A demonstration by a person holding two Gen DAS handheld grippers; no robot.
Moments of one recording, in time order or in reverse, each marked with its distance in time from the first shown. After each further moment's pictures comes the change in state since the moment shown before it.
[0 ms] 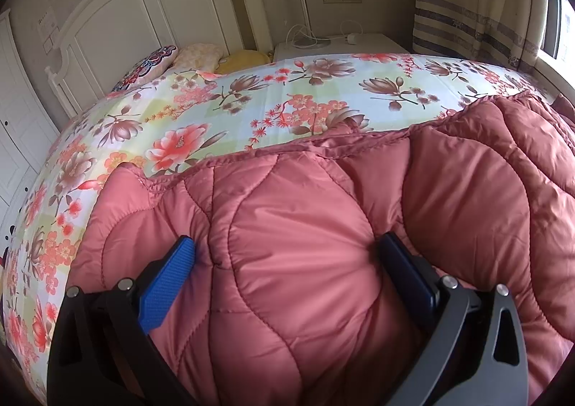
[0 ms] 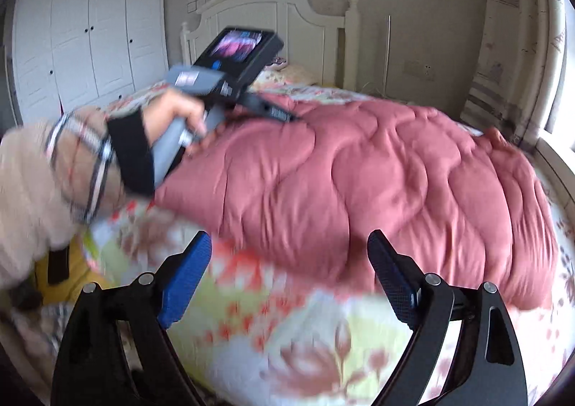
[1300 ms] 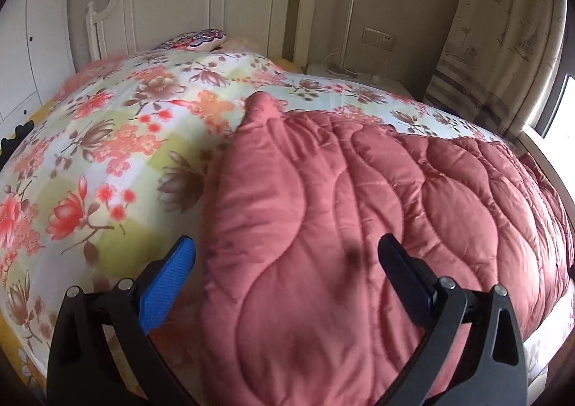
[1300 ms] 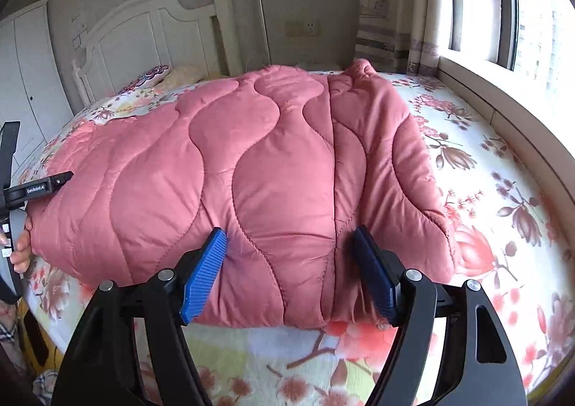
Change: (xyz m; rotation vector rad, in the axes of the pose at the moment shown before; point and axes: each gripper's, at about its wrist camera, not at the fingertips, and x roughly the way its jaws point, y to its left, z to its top) left arm -0.087 0.096 -0.102 -0.292 -0.084 -0.096; right arm -0.004 -0.125 0.015 0.318 0.042 -0.269
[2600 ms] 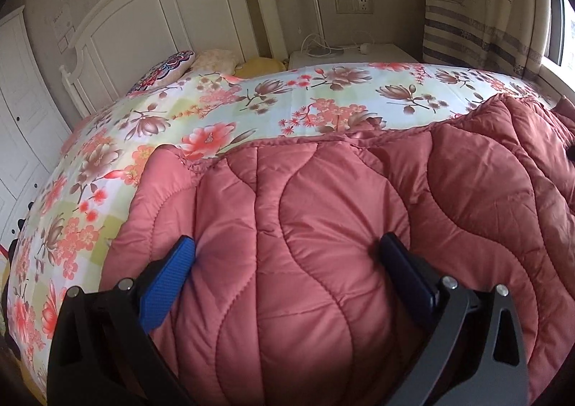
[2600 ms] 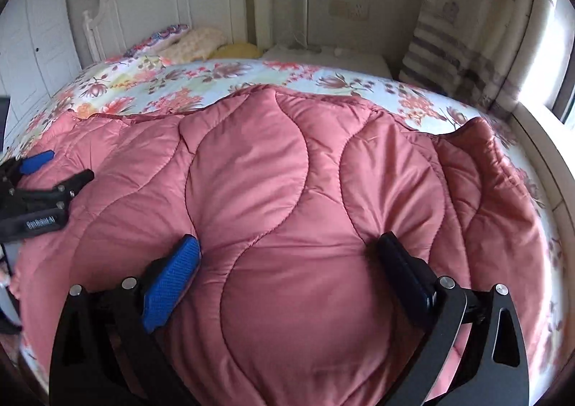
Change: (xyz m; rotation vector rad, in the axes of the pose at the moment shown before) left arm 0.080 -0.088 0.052 0.267 0.031 0.120; right arm 0.121 0.068 0.111 -0.149 0.182 -0.008
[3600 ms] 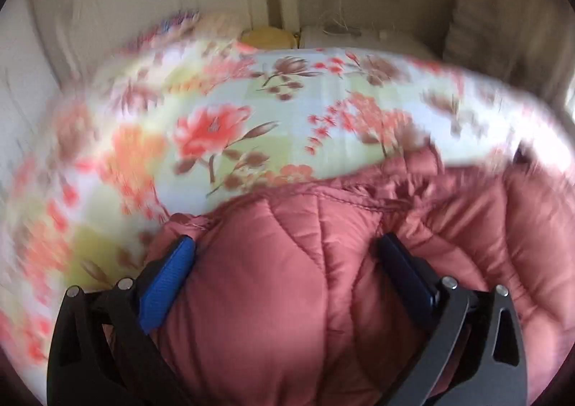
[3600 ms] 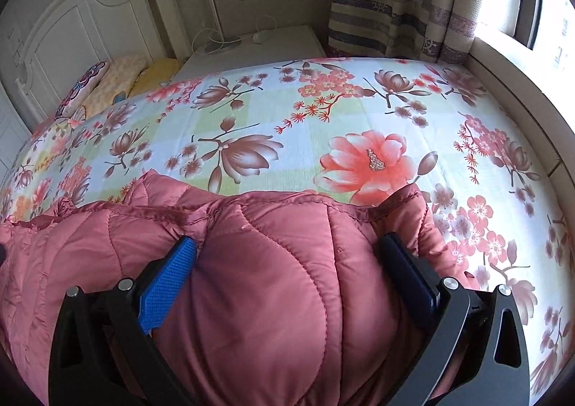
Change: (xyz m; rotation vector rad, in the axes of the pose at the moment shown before) left arm 0.055 0.049 0.035 -0.178 0.127 -0.108; right arm 0.067 -0.107 0.030 0.289 0.051 -0.055
